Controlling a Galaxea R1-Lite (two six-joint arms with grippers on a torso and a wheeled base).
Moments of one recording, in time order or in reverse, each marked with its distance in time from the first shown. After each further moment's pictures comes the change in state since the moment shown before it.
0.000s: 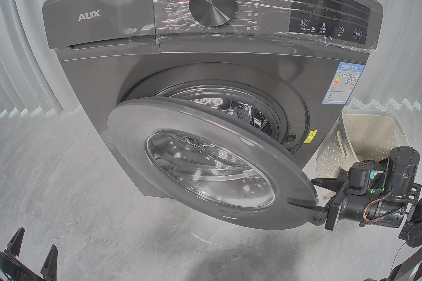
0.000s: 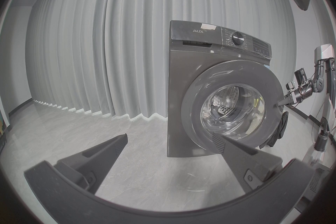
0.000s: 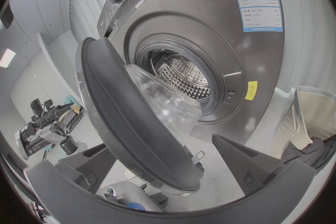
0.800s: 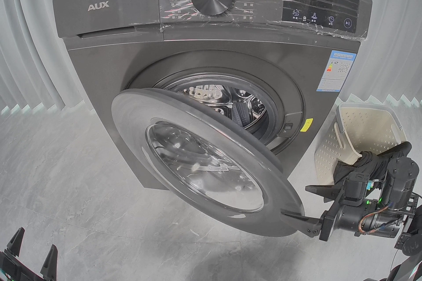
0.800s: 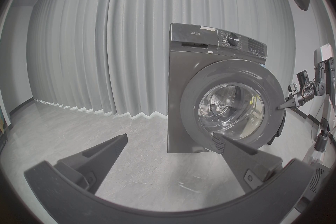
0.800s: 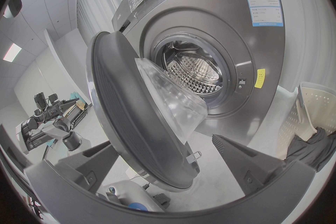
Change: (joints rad) left arm 0.001 0.000 0.000 0.000 0.000 0.000; right arm 0.080 0.037 0.067 -0.131 -0.041 0.002
